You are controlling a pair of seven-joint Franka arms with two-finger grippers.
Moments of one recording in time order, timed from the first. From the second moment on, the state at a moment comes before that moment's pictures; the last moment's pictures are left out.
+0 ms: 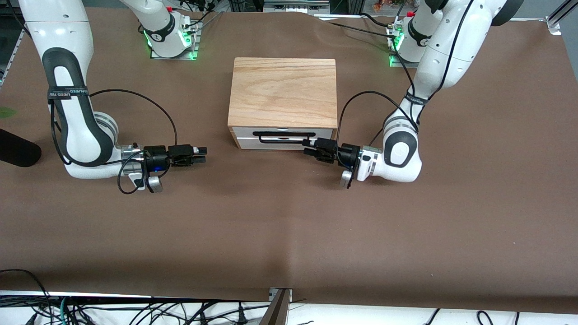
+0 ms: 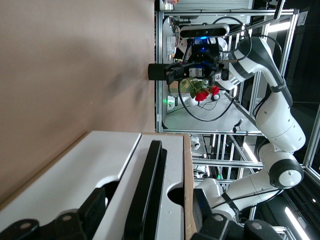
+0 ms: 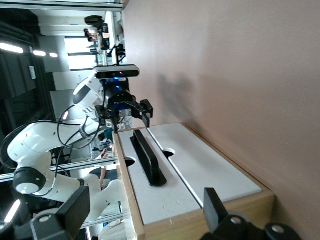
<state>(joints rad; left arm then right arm) -0.27 0.74 -0.10 -1.75 -1.56 1.74 0.90 0.12 0.56 -0.08 -1.81 1.28 1.65 -0.73</state>
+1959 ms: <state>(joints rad) -0.27 0.70 -0.11 -1.84 -1.56 1.79 0.93 0.36 0.73 -0.04 -1.85 1.71 1.65 -0.94</state>
